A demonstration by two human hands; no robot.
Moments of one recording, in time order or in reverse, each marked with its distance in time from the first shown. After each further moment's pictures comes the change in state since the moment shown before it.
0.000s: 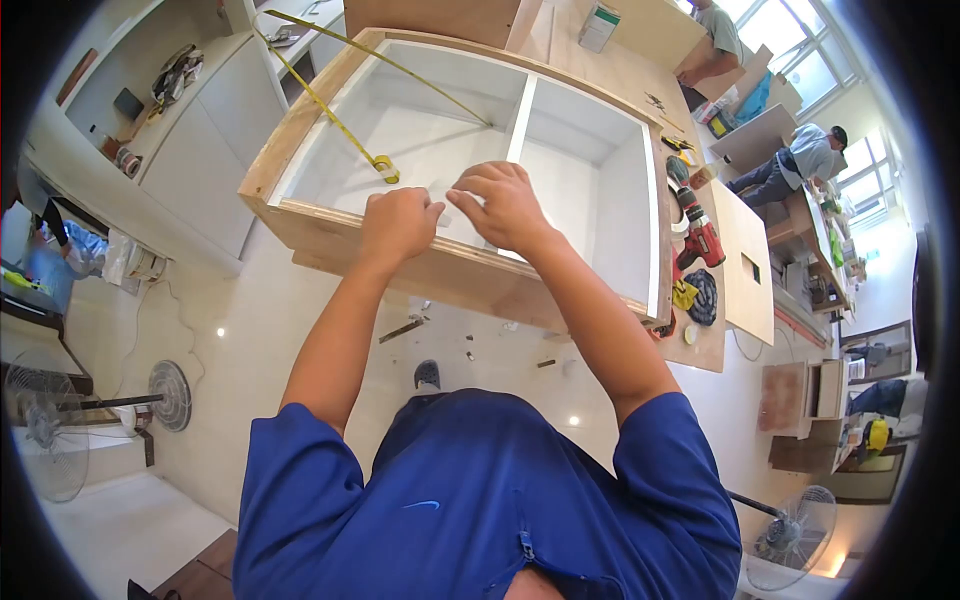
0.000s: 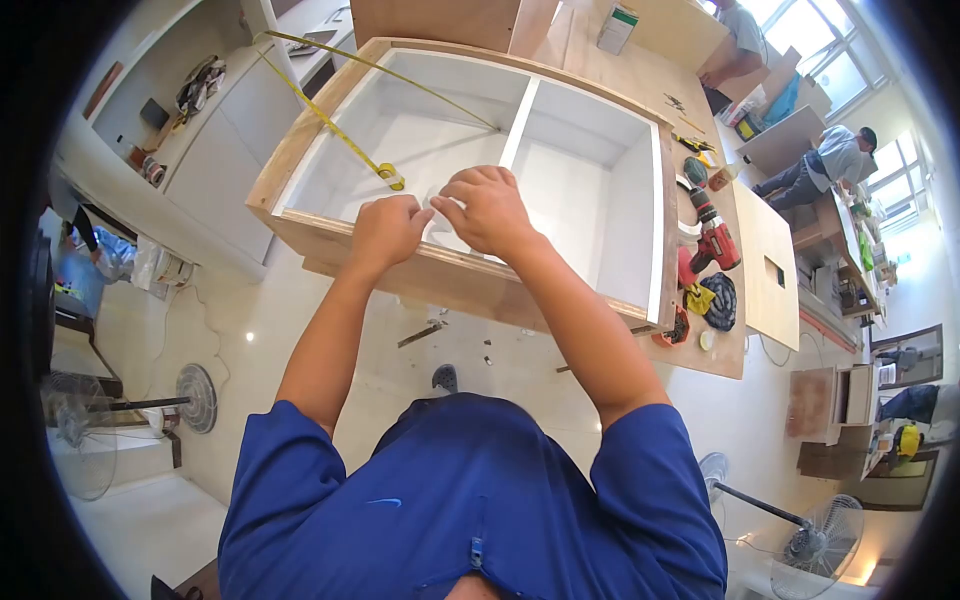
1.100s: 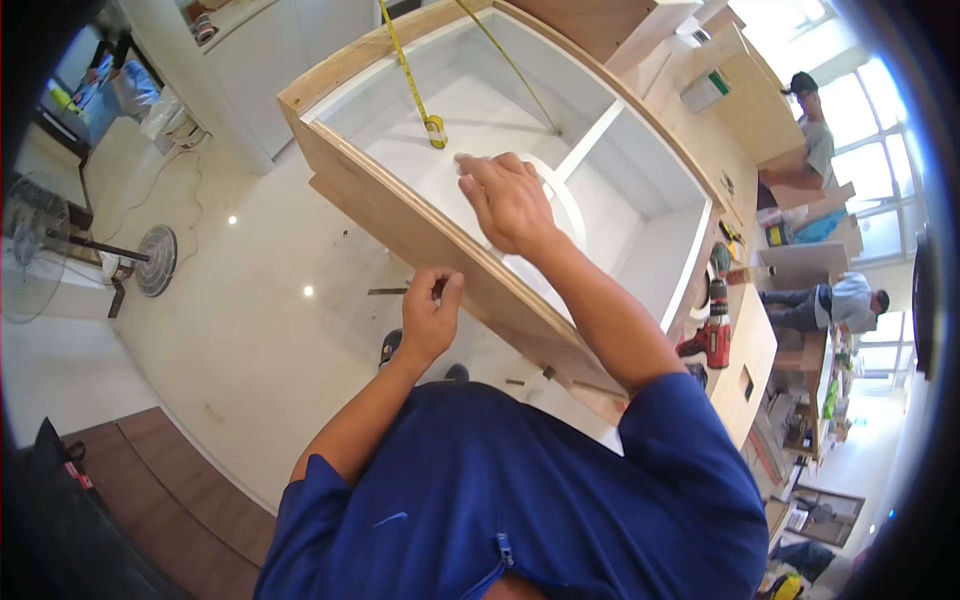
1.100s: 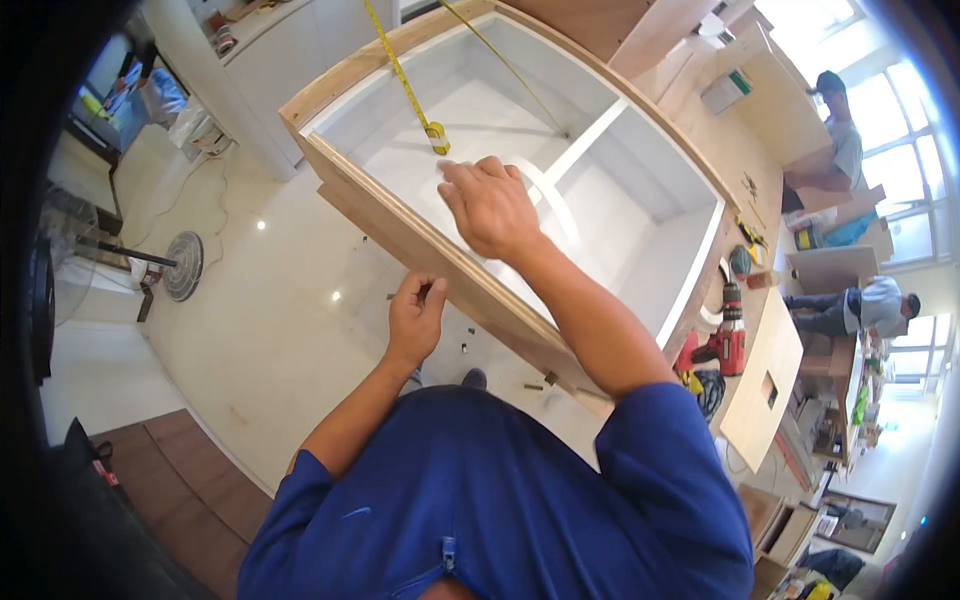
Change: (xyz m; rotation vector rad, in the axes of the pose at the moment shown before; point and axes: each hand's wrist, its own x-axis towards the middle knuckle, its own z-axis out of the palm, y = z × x) left_hand -0.118 0.055 0.149 -0.996 0.609 -0.366; right_hand 0.024 0.014 0.010 0.138 -0.147 -0.327
